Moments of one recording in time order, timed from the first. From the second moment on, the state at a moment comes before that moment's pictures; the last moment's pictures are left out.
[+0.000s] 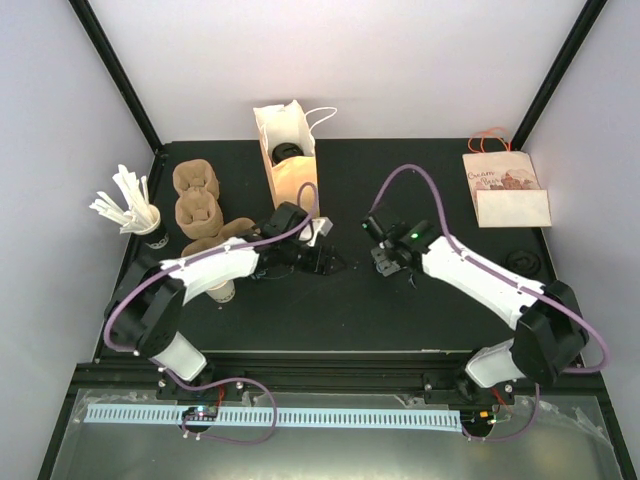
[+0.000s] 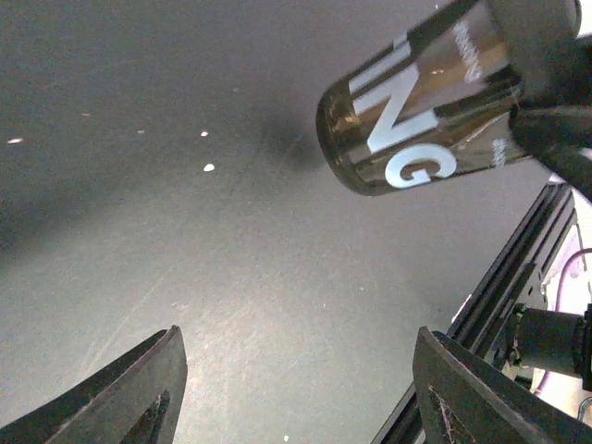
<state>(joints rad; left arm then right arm) -0.64 1.61 0.97 -0.25 0.52 -0.51 0.69 1.41 1.09 -0.83 0.34 0.15</state>
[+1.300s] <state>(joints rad) -0.50 1.32 0.86 -0.33 0.55 -0.41 0.94 1.43 1.22 -0.94 0.40 0.18</state>
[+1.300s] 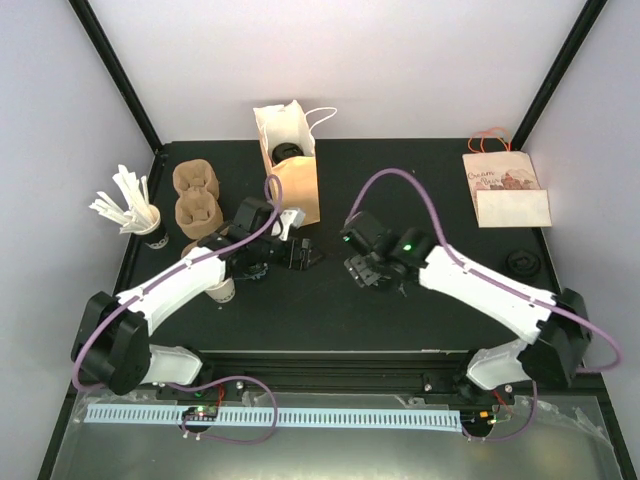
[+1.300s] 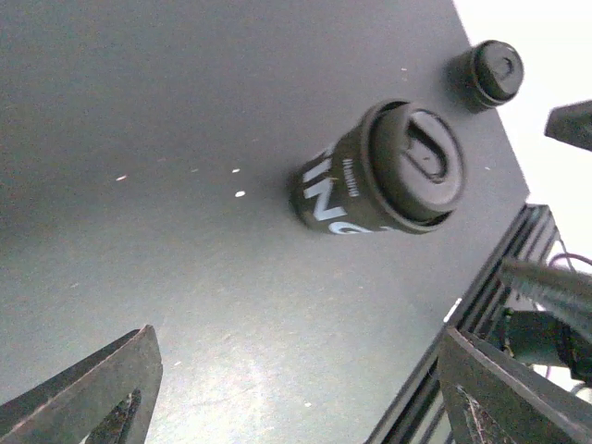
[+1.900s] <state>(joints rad) -0.73 1.69 1.19 -0.23 0.61 -0.41 0.32 0.99 0.68 -0.59 -0.23 0.44</state>
